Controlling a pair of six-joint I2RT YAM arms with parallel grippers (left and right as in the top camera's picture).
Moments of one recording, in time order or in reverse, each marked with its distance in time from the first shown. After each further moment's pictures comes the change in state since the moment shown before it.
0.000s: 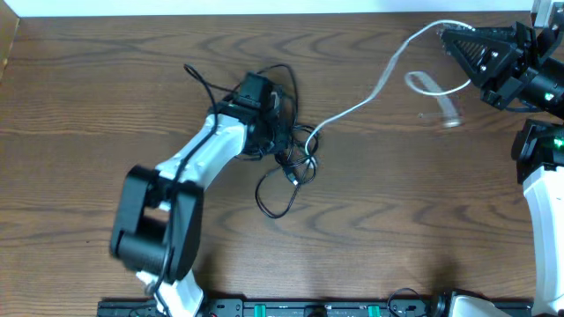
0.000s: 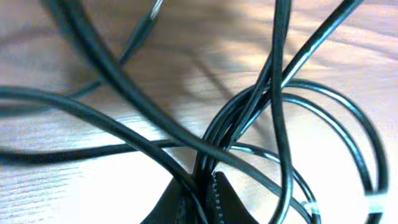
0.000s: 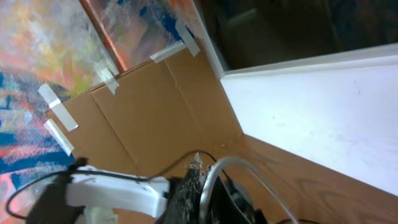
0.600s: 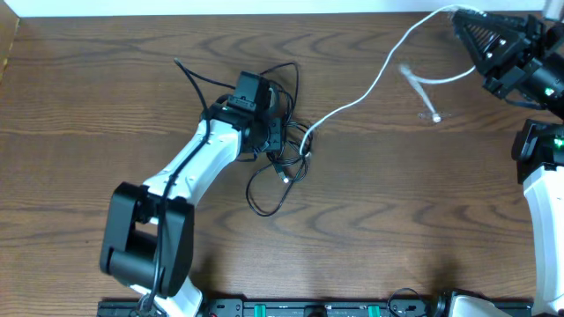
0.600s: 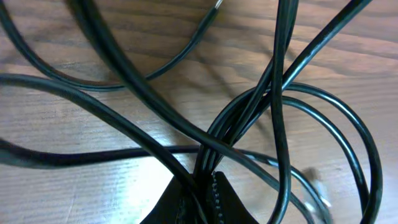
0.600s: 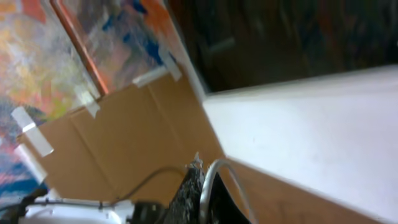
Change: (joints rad) left arm 0.000 -0.046 -0.028 -0.003 -0.137 0.003; right arm -0.002 0.000 0.000 0.002 0.155 -0.067
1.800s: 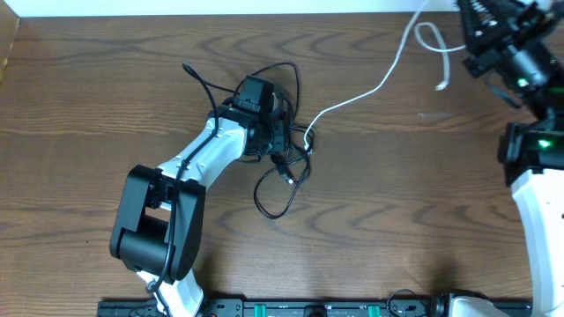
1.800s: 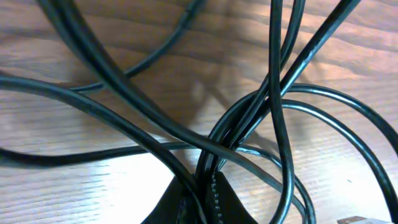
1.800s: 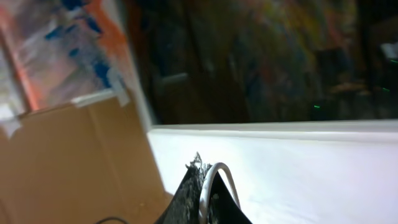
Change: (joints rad) left arm -0.006 0.078 -0.009 0.061 0.055 -0.014; right arm 0.129 -0.020 0.006 -0.225 0.312 -0.409
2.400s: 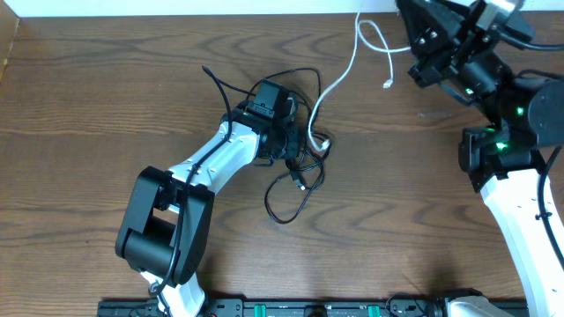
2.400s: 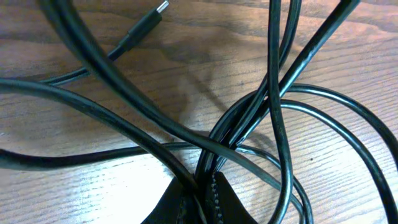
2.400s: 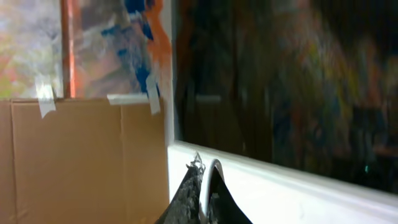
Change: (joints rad) left arm -0.068 0.000 0.000 0.023 0.041 0.011; right arm 0.220 0.000 0.000 0.151 0.113 -0.166
